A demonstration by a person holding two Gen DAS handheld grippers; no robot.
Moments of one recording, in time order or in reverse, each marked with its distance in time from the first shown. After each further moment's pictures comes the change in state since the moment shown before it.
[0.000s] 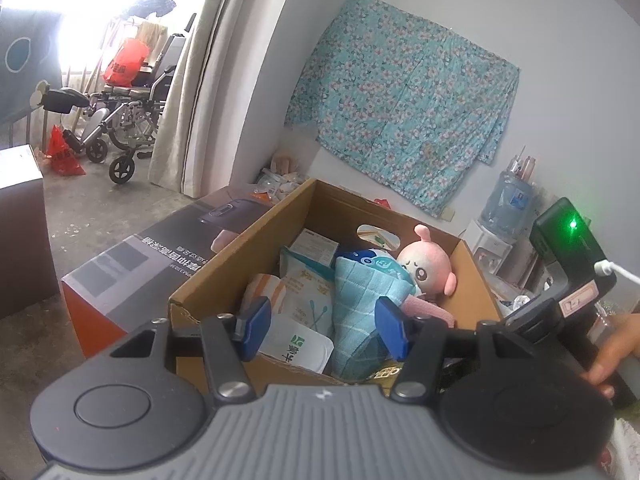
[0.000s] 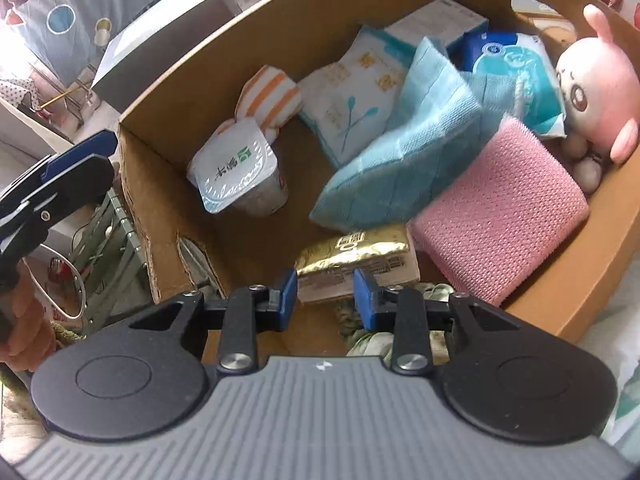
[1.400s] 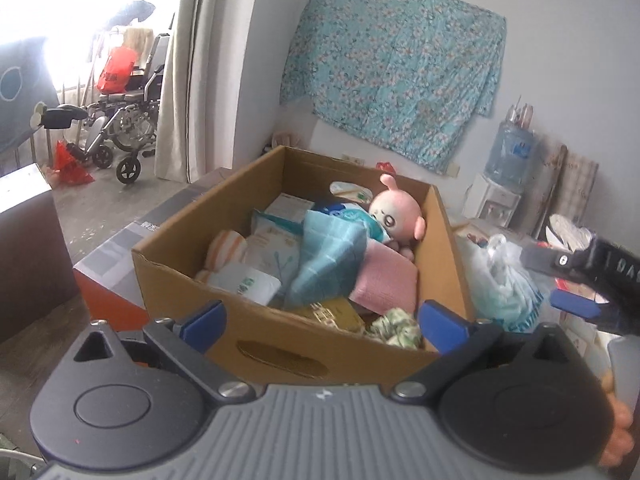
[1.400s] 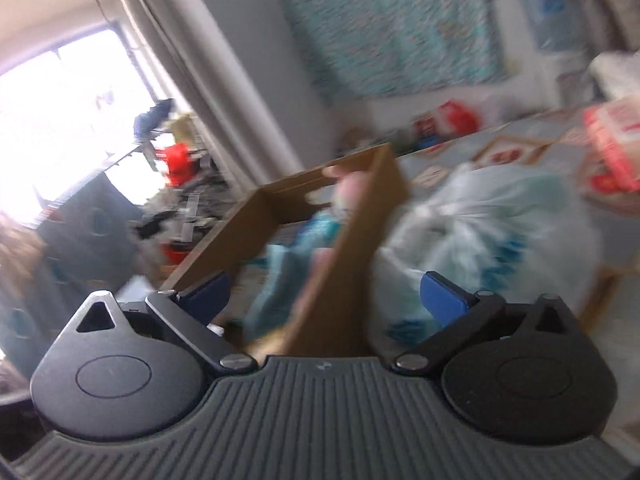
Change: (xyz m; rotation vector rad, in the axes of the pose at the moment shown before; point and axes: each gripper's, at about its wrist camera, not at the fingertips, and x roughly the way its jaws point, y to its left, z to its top) left arm -0.033 -0.090 -0.032 0.128 0.090 0.084; right arm -0.117 -0.014 -0.216 0.507 -0.918 -0.229
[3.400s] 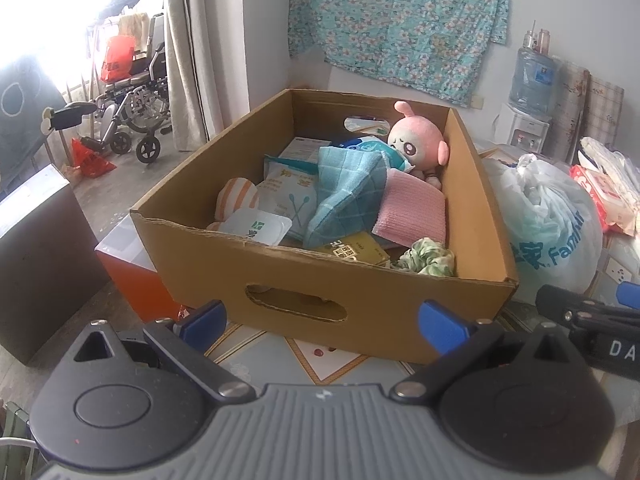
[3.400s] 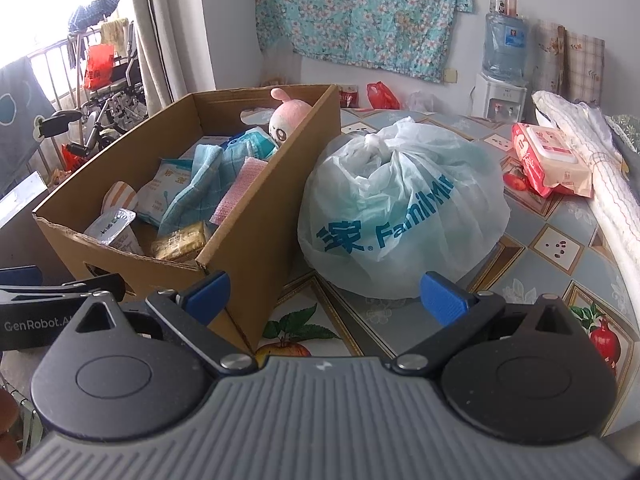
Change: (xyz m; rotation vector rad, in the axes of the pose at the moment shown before) left arm 0.021 -0.014 -0.017 0.119 0.162 0.119; right arm -0.019 0.047 -0.051 -0.252 0.156 -0.312
